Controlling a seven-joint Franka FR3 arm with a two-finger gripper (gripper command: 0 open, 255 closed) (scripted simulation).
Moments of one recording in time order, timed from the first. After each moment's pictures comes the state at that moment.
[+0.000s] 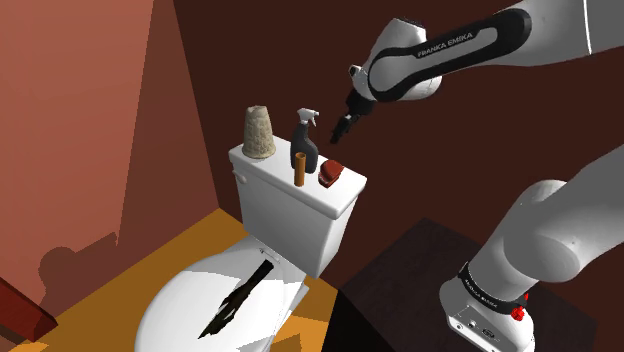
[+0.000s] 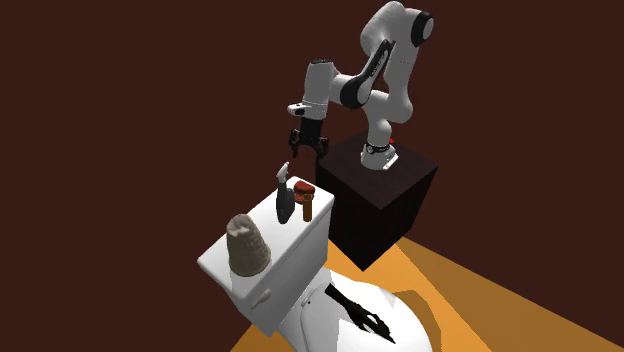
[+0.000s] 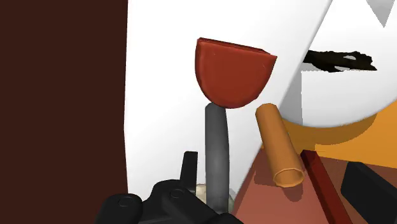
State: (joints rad) arm 0.11 -0.31 -0.06 -2.47 0.17 2.49 -0.45
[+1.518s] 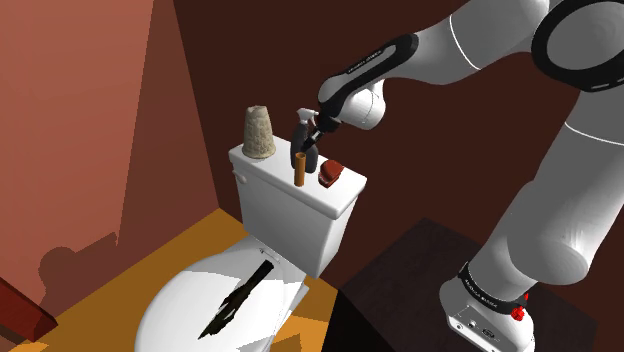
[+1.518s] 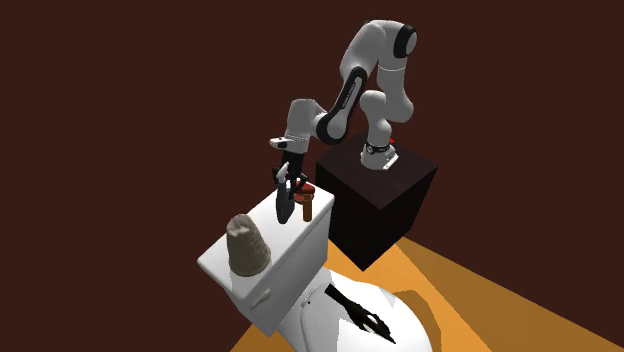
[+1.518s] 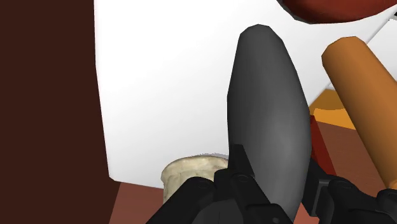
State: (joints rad) arm 0.20 0.12 -0.08 -2.27 0.68 2.84 -0.97
